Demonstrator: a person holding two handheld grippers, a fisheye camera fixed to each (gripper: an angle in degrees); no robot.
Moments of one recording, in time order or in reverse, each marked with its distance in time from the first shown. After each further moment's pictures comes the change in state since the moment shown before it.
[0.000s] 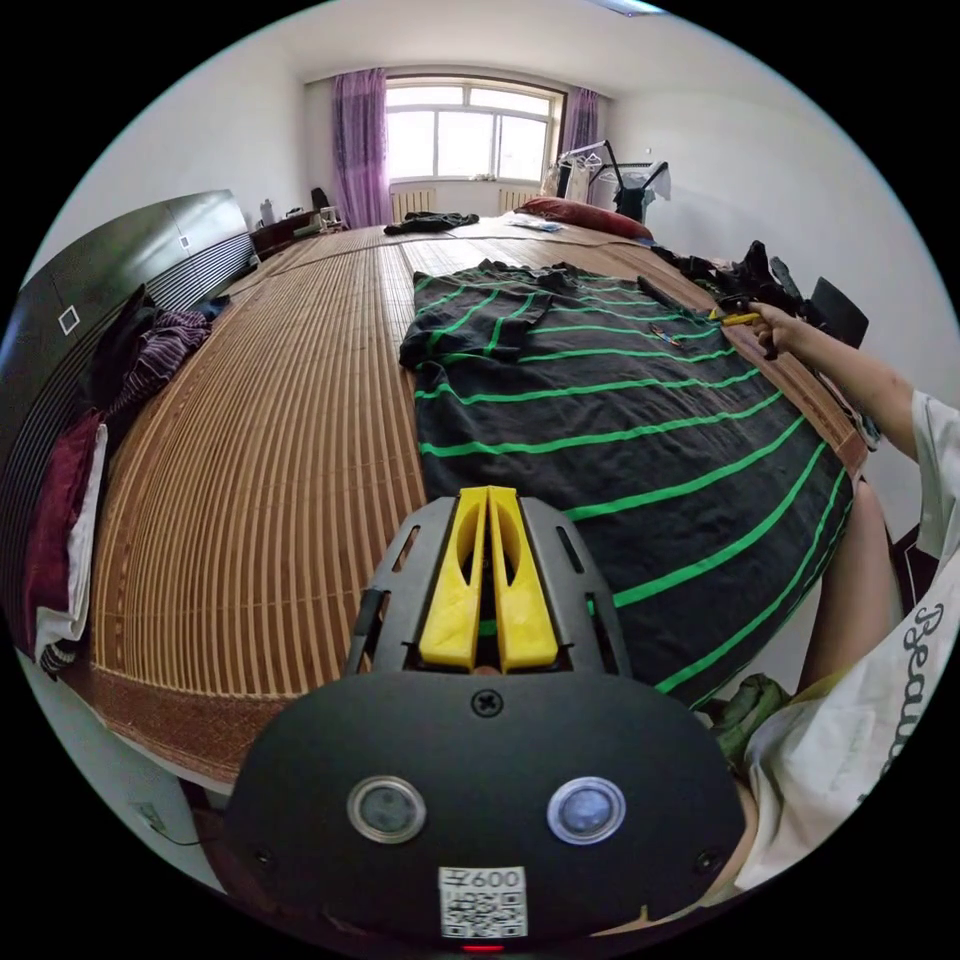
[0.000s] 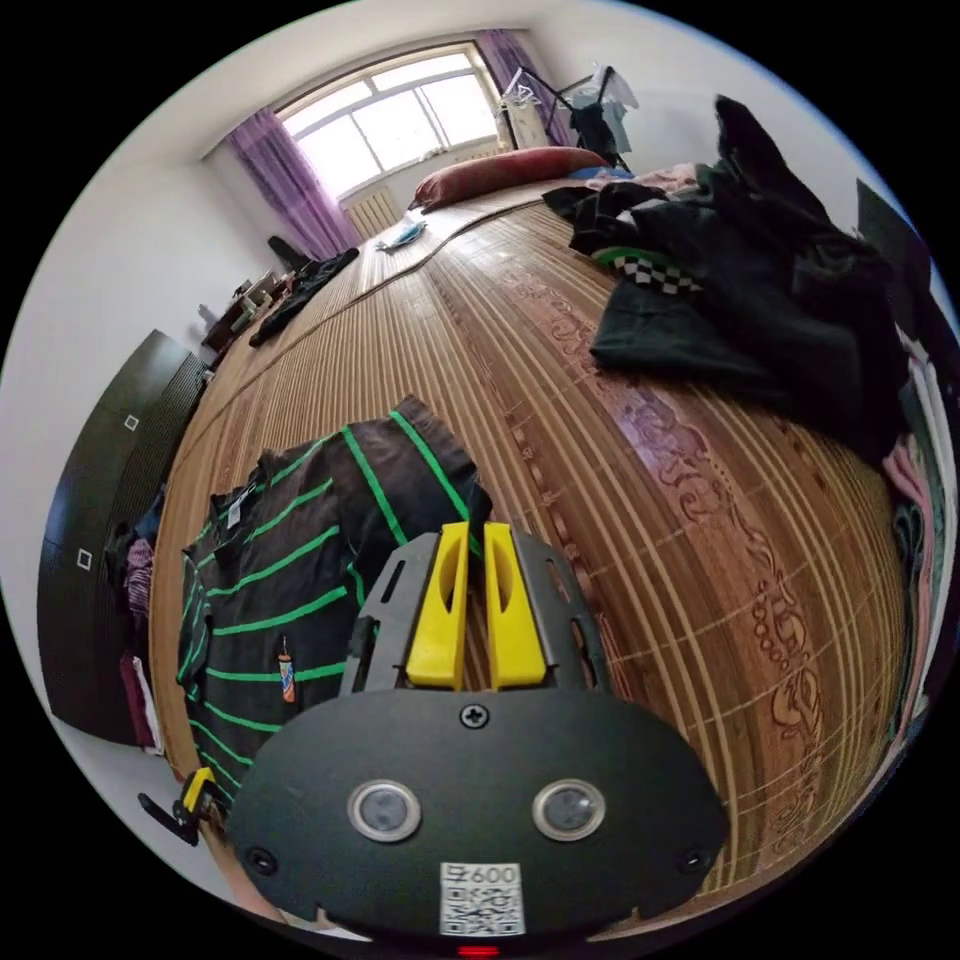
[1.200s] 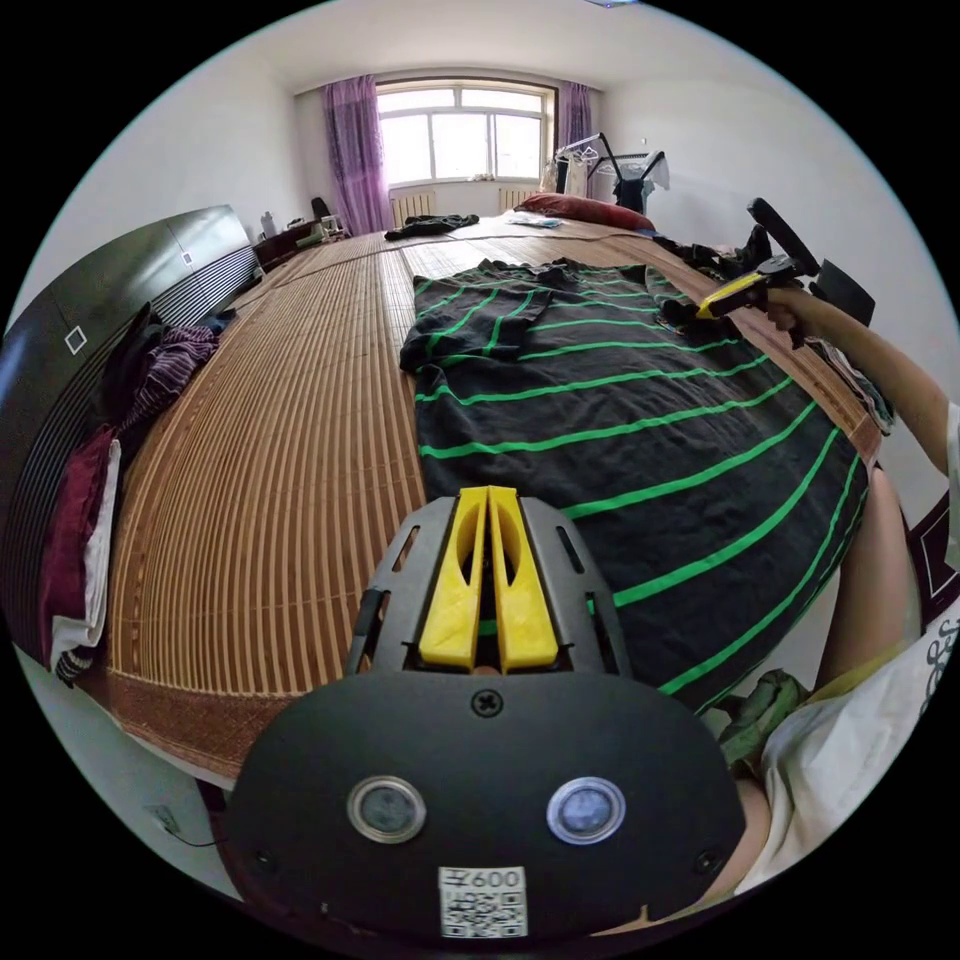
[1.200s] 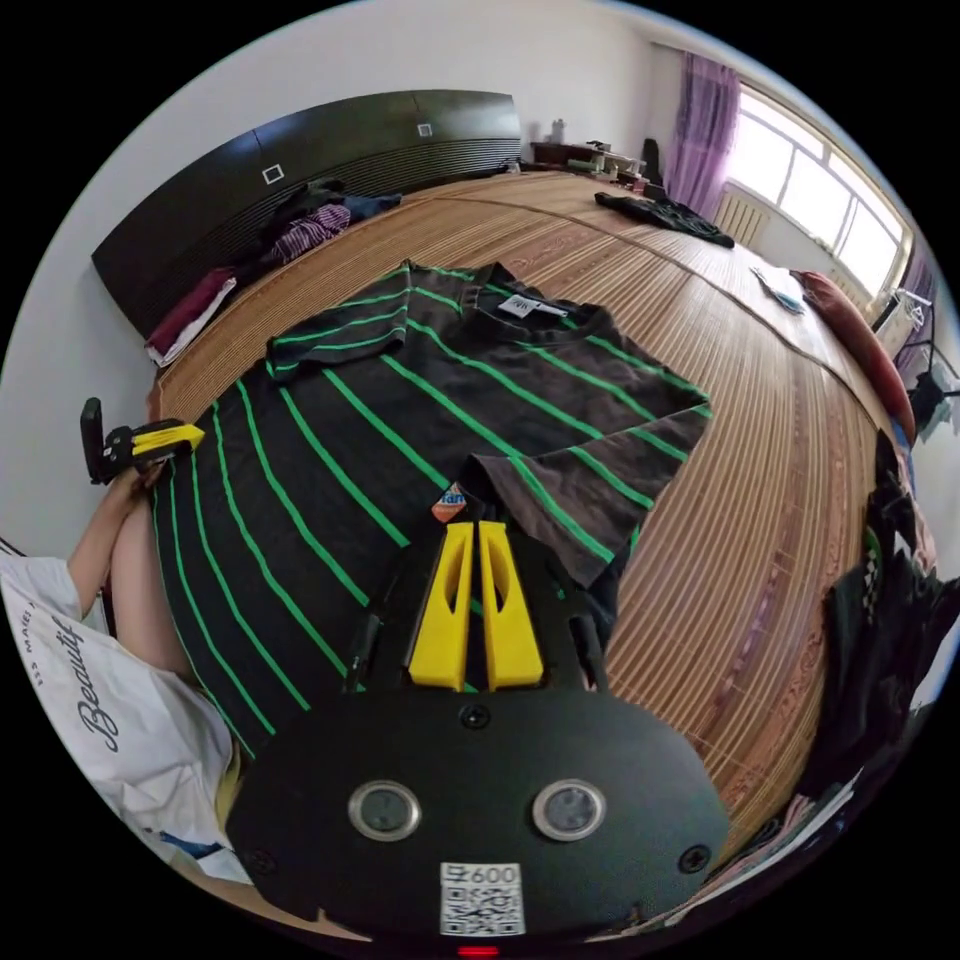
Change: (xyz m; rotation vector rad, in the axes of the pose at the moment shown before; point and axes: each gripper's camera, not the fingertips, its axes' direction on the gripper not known) left arm 0.109 0.003 0.036 -0.008 -0.061 0.041; right arm -0.205 0.279 0.056 -0.247 -0.154 -0.985
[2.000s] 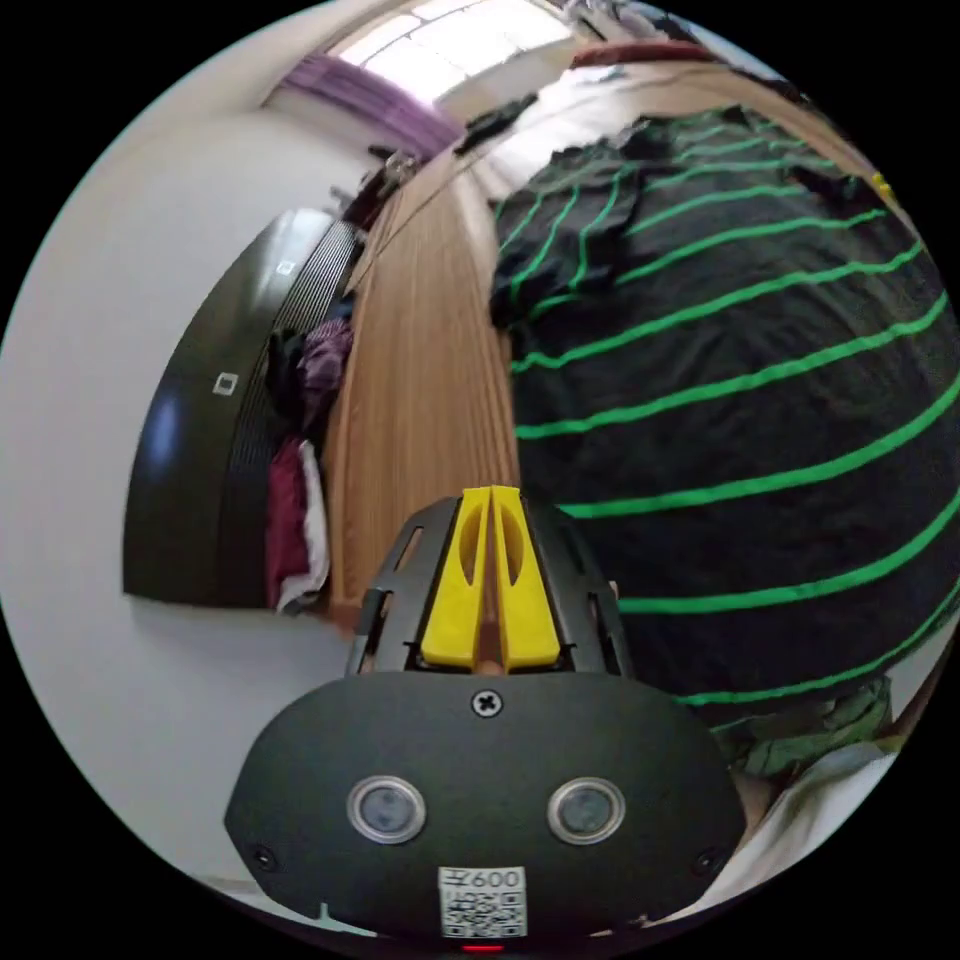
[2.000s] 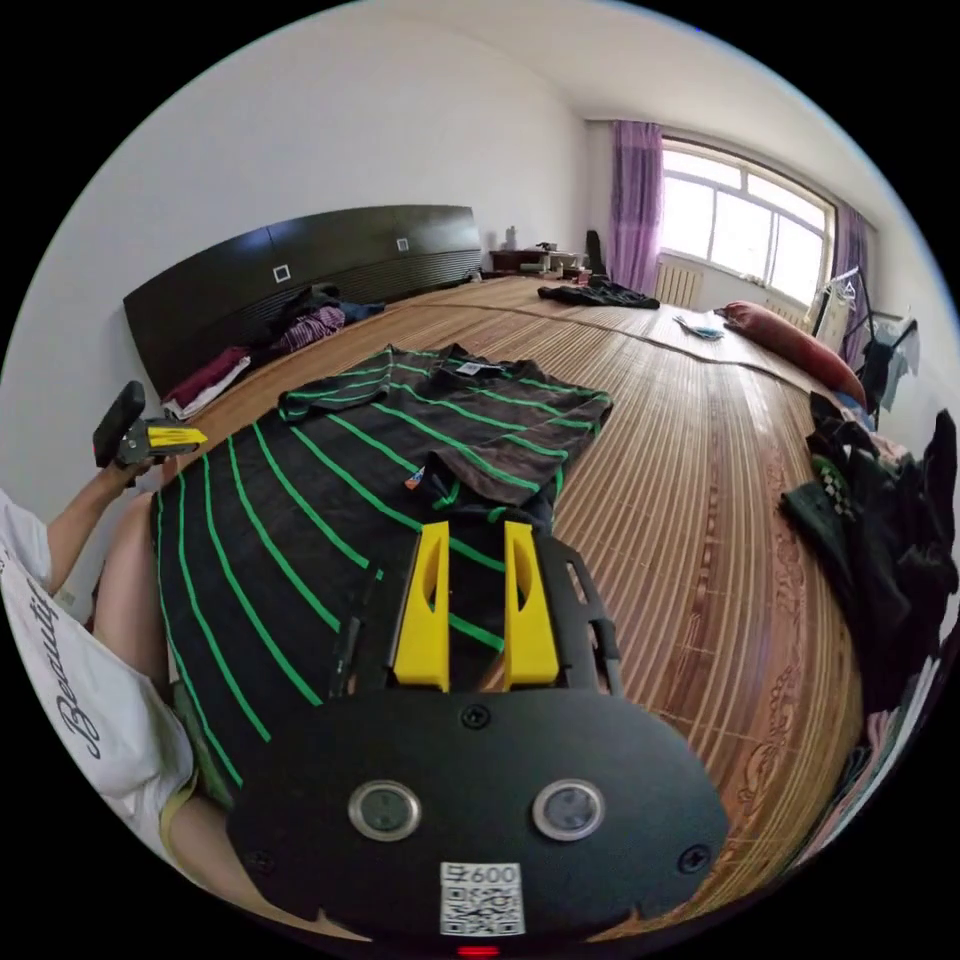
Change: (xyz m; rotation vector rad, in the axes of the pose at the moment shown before) left arm 0.194 -0.107 0.058 -0.494 -0.765 0.103; right arm -0.002 0.191 0.004 0.374 0.024 0.080
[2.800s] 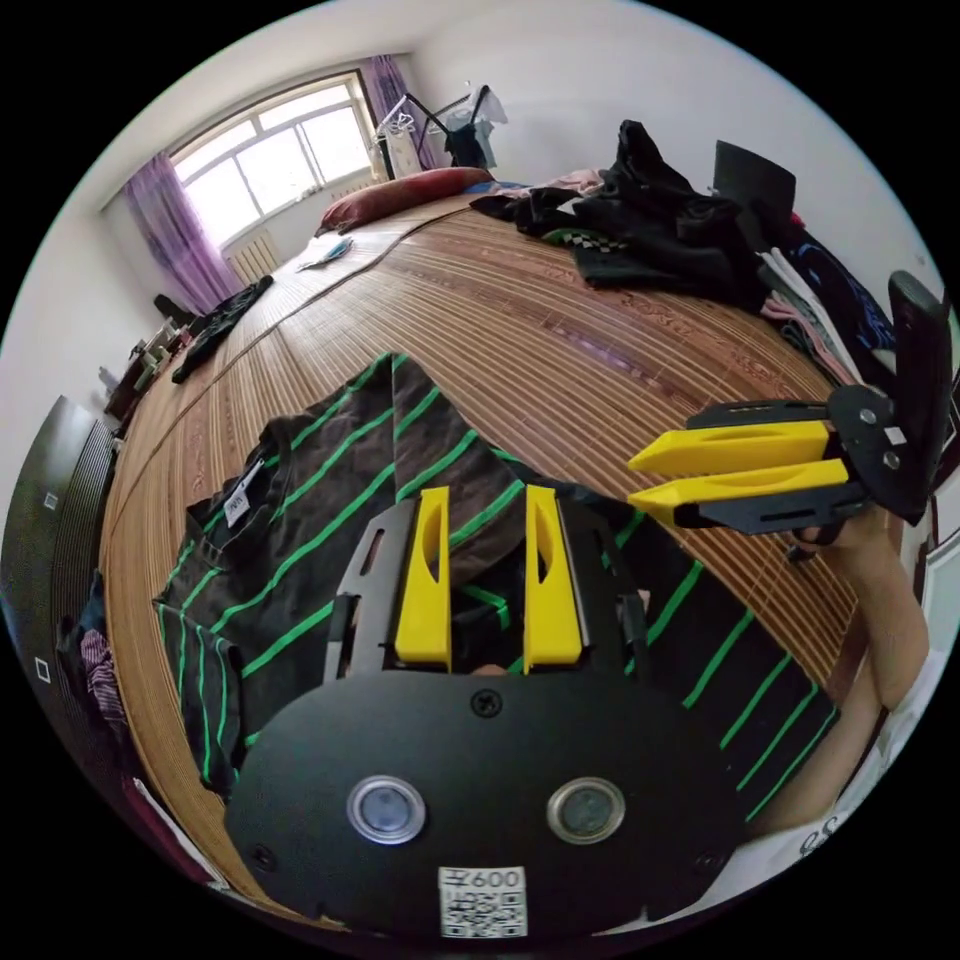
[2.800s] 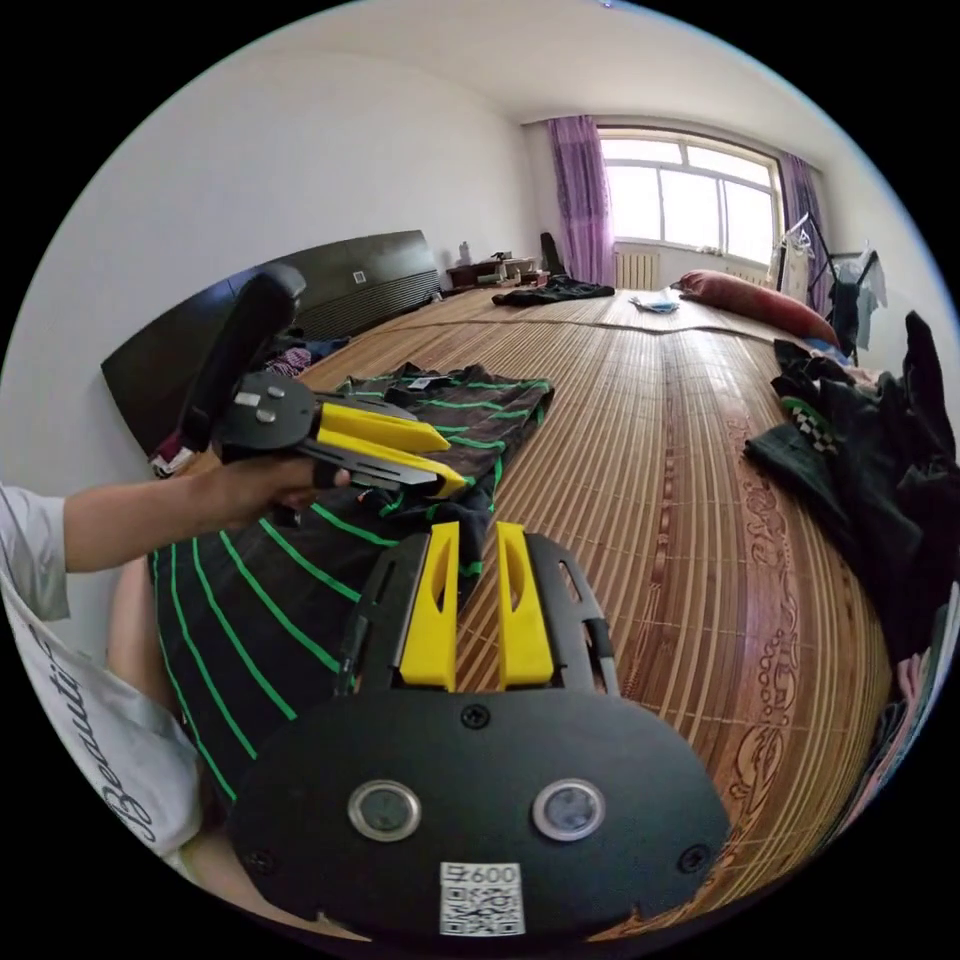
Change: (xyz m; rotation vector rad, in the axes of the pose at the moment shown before) left arm 0.226 -0.367 -0.207 0.573 0.741 0.279; right arm 0.102 -0.021 -0.037 0.035 -0.012 0.148
